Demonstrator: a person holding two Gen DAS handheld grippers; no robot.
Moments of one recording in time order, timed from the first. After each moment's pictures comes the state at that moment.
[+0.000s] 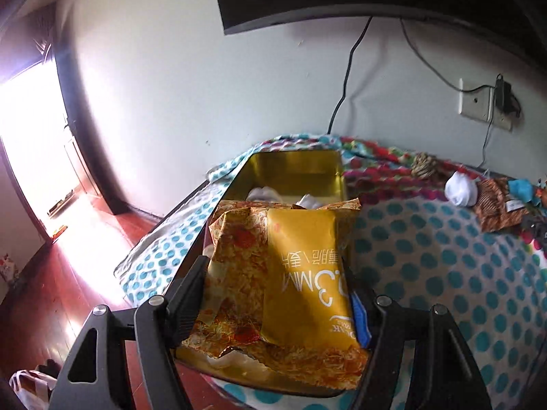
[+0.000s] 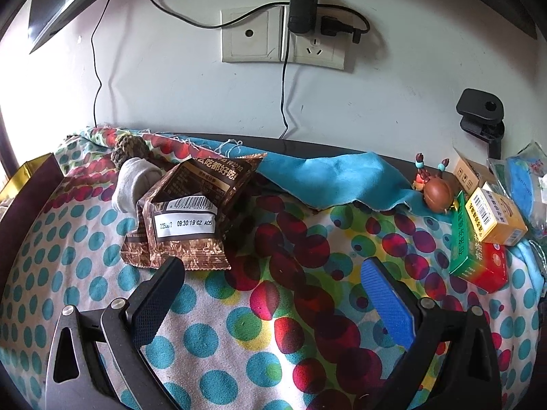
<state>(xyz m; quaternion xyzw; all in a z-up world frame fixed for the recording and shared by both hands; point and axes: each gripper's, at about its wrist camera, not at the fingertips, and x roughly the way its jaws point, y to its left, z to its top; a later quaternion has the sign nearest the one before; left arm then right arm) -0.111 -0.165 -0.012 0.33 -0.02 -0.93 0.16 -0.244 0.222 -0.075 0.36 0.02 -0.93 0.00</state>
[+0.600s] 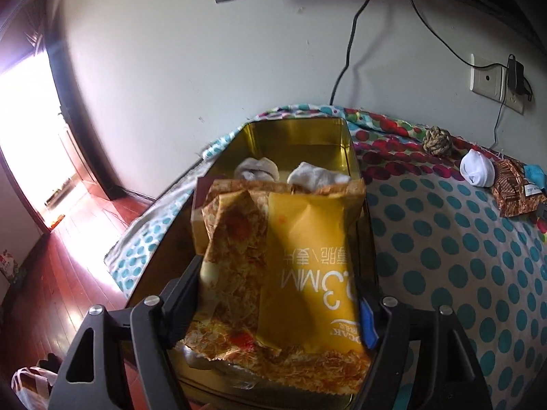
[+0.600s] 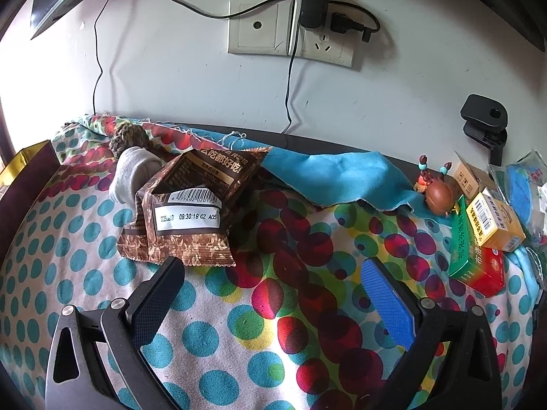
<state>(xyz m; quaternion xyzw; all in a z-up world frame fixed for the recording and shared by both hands) -0.133 -0.174 -0.047 0.37 -0.02 -0.92 0.15 -0.249 0.216 -0.078 0.37 0.04 -0.93 0.00</state>
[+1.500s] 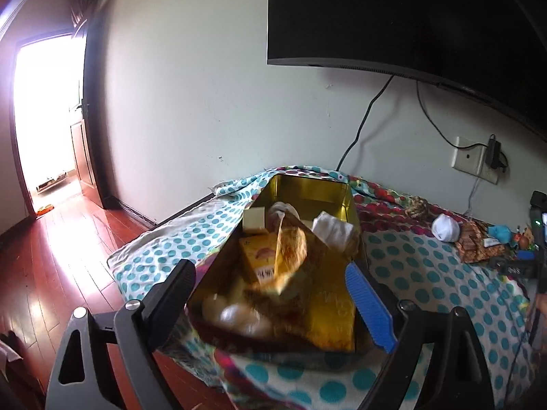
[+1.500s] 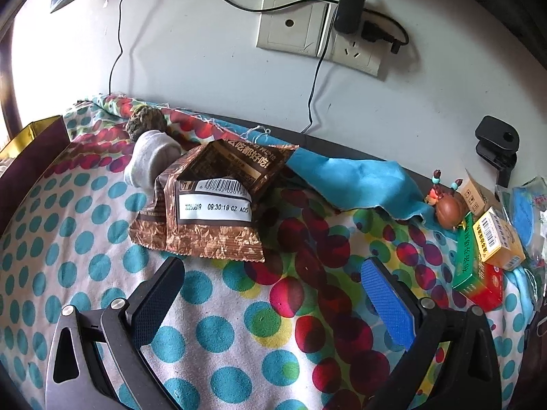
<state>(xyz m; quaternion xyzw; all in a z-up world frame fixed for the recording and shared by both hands) -0.027 -0.190 -0.010 0.24 0.06 -0.96 0.15 -0.248 0.198 -0.080 0.38 0.09 -0.92 0.02</state>
